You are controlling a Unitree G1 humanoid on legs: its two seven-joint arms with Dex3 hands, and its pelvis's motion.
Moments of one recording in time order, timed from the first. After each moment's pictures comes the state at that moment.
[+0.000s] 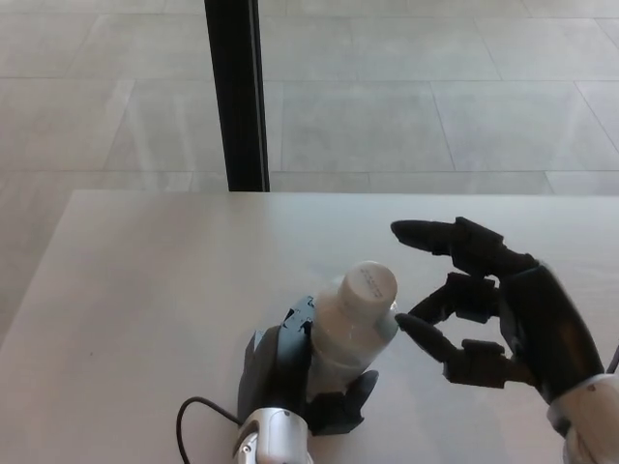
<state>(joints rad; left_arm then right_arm) -0.23 -0.05 -0.41 0.11 0.27 0.48 0.34 -0.14 -0.24 0.17 -0.30 -0.07 0.15 0.07</state>
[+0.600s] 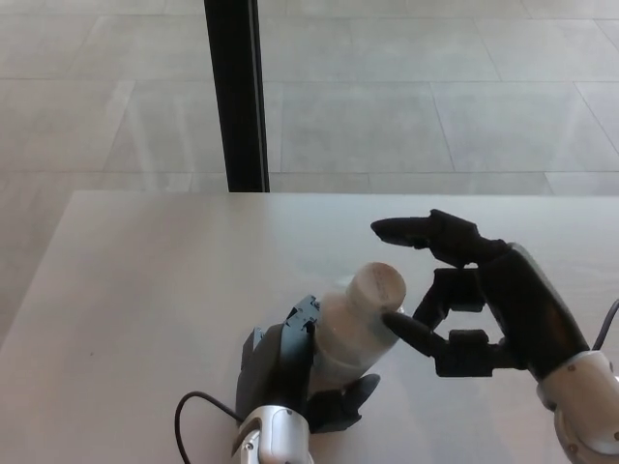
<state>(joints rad) -0.24 -0.05 -0.42 0.12 0.32 0.49 0.32 -0.20 -0.30 0.22 -0.29 -0.17 0.19 0.11</state>
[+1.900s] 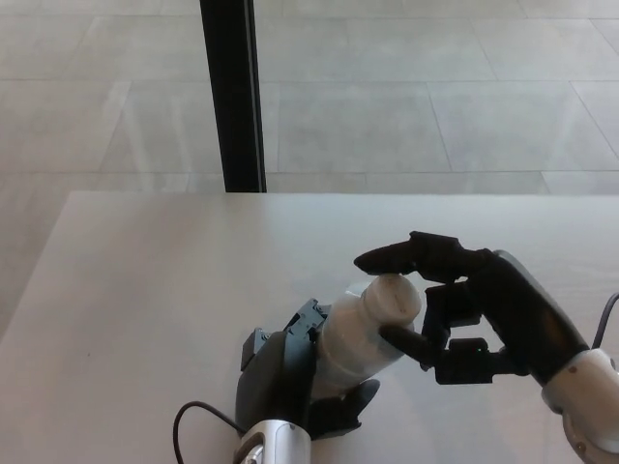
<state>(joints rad) -0.20 -0.05 -0.42 0.16 0.39 0.40 0.35 -0.20 -0.32 0.22 -0.33 -0.18 0.22 0.21</state>
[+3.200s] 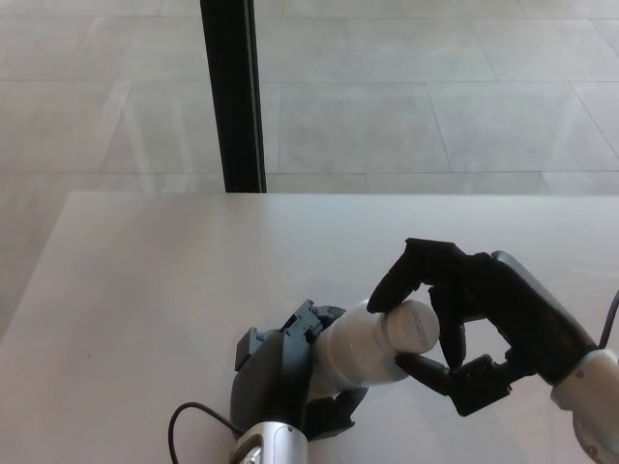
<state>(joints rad) -0.19 -0.05 -0.41 0.17 0.44 0.39 0.35 -0.21 -0.38 0.23 -0.30 -0.24 0.09 0.23</state>
